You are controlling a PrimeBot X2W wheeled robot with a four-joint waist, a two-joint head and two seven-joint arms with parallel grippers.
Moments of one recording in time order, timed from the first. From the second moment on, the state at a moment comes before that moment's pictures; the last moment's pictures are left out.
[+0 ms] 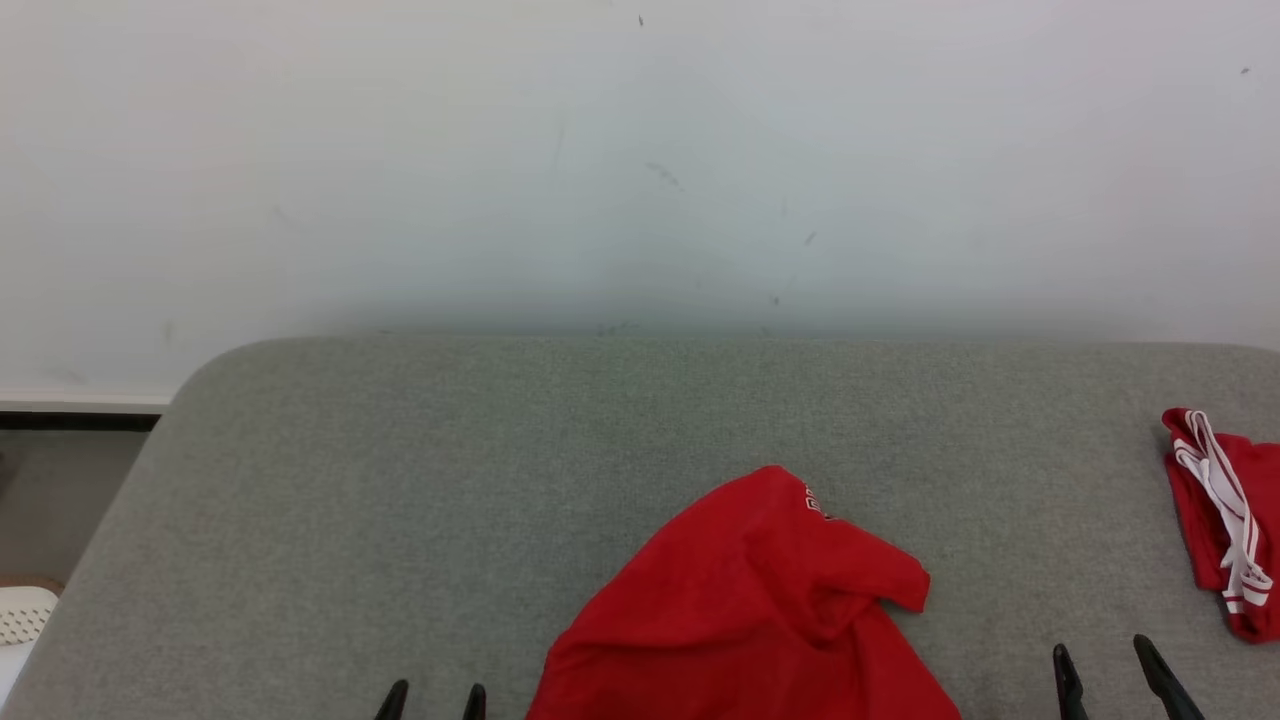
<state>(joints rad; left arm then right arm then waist) 0.19 0.11 -0.21 0.07 -0.19 0.03 -0.26 0.12 -0.07 -0.06 0.19 0.06 0.13 -0.26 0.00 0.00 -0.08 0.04</state>
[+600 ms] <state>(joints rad) 0.20 0.06 -0.14 0.10 -0.12 -0.08 -0.26 0.12 -0.09 -0.01 0.19 0.10 0.13 -0.26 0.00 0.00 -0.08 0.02</state>
